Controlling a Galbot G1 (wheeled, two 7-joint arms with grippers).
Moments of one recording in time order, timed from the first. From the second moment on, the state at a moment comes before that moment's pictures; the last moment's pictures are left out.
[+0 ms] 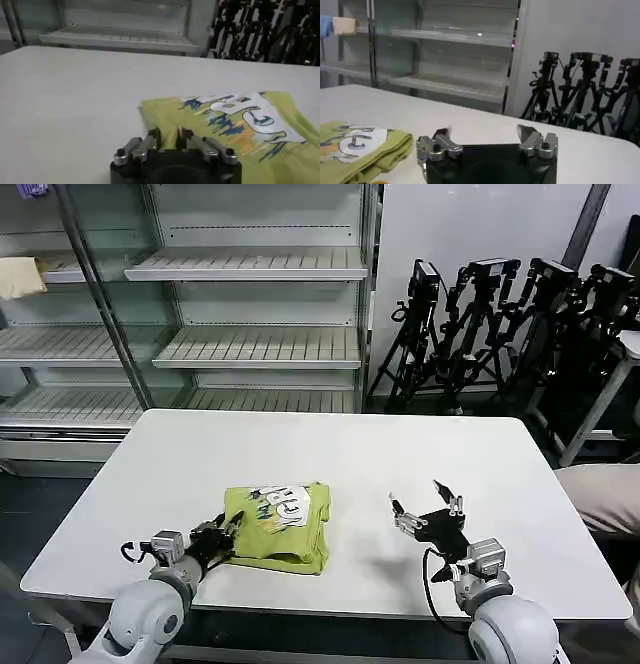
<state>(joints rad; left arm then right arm) 1.18 -1.02 -0.33 -1.94 -0.71 0.57 -0.23 -1.28 1.15 0.41 2.20 0.28 -0.48 0.06</state>
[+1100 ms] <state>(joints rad) 1.44 -0.58 -0.95 -1.98 -0.52 0.56 0.01 -1.24 1.21 0.36 2.17 0.27 -0.46 0.04</state>
